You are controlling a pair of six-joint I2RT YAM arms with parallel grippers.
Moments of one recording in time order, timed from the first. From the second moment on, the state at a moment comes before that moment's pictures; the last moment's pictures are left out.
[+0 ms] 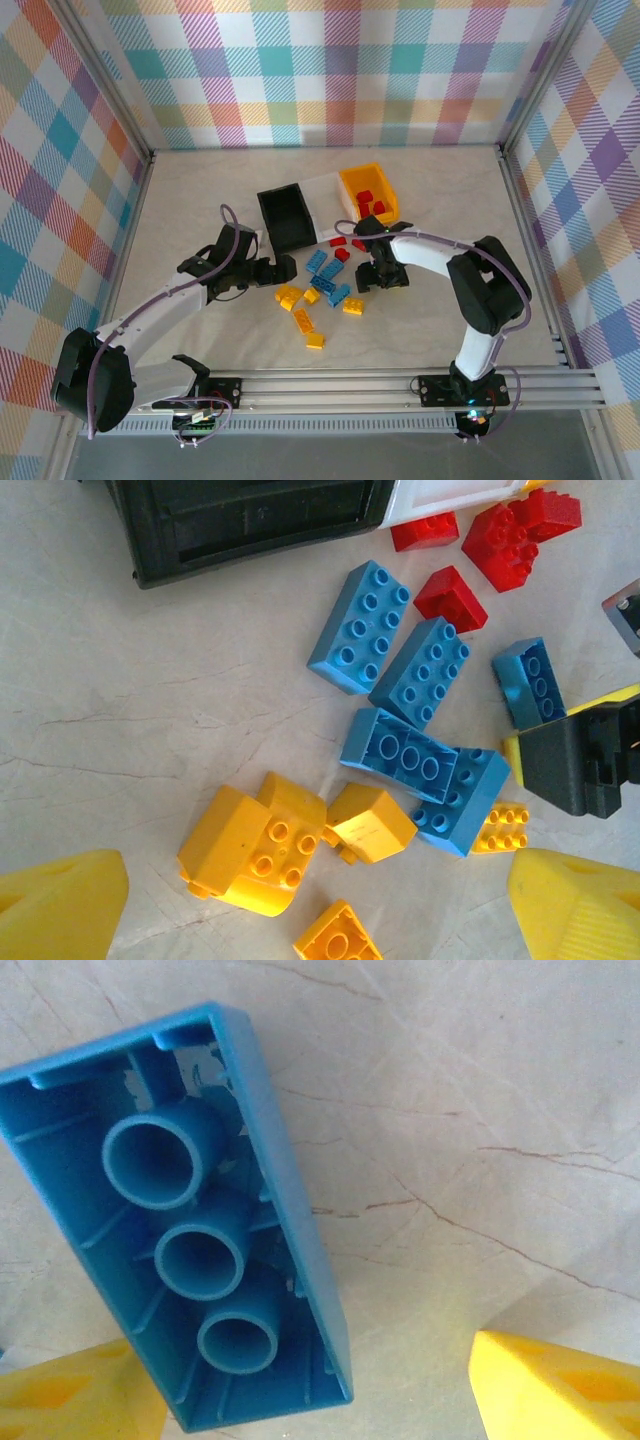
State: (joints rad) left arm -0.47 1.18 0.74 -0.48 0.23 -0.57; right arm 0.61 1.79 1.09 -0.80 0.02 0.41
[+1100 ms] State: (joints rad) left arm -0.46 1.16 0.74 -0.50 0.23 -0.57; right arm 0.61 1.83 1.17 -0.66 0.05 0.33
